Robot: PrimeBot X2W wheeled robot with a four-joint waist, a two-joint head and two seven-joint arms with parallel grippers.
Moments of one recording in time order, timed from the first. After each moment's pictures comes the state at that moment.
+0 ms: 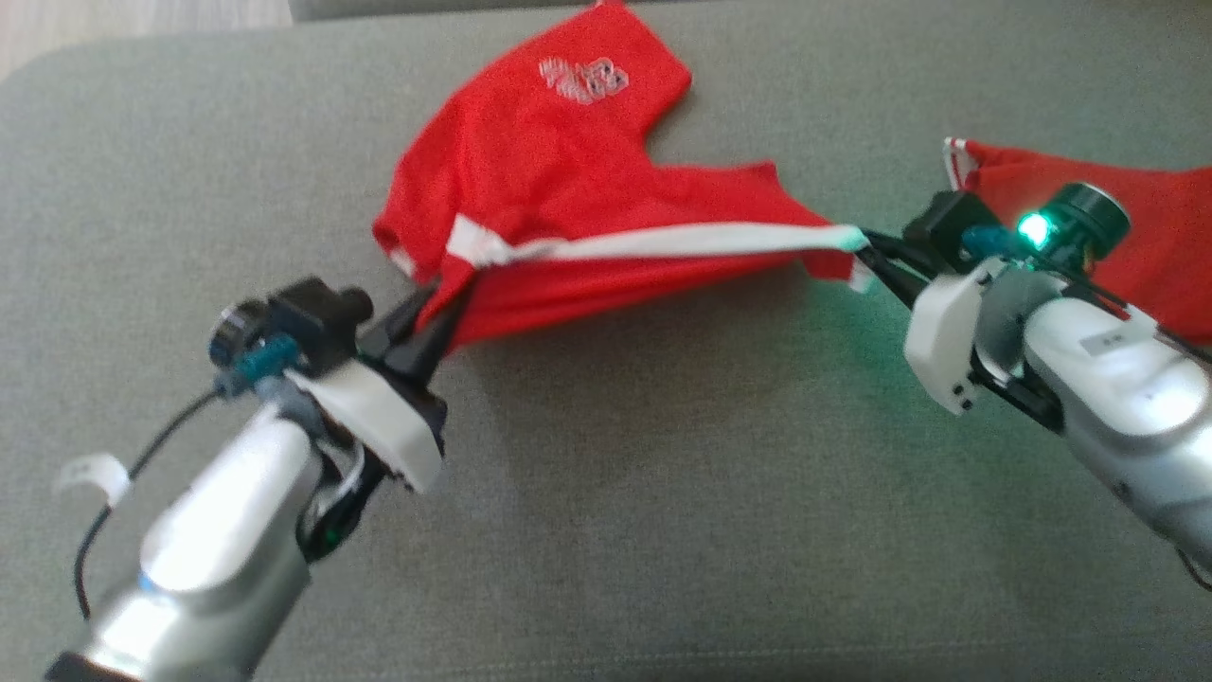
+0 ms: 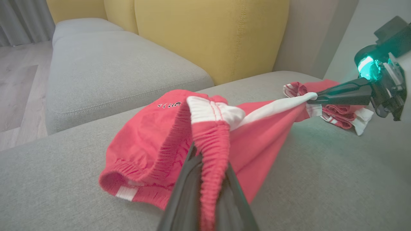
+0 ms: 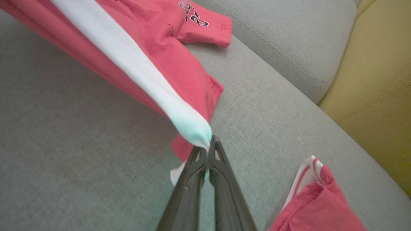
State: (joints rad) left arm -0.56 0.37 -0.74 0.41 -0.55 -0.13 -0.26; right arm -0.93 -0.49 1.19 0.76 0.57 0.13 -0.01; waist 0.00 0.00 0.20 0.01
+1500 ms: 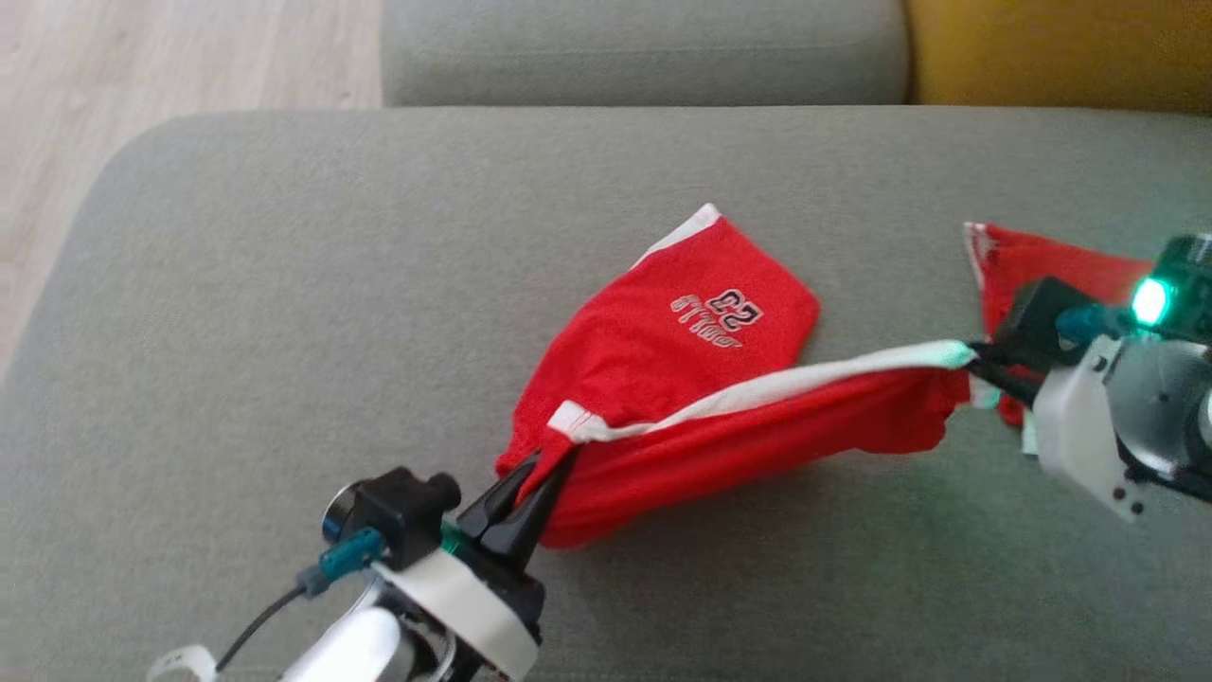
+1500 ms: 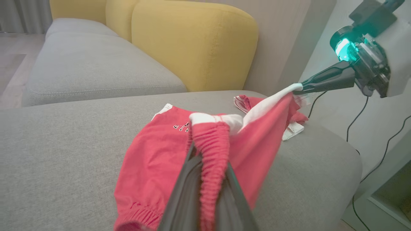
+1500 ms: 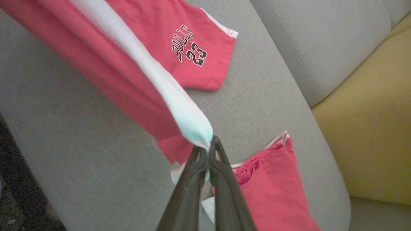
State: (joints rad) left arm -0.18 0.30 -0.73 0.11 -0.51 -0.08 -0.25; right arm -0.88 -1.02 1.30 -0.01 0.68 0.13 0.43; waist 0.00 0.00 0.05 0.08
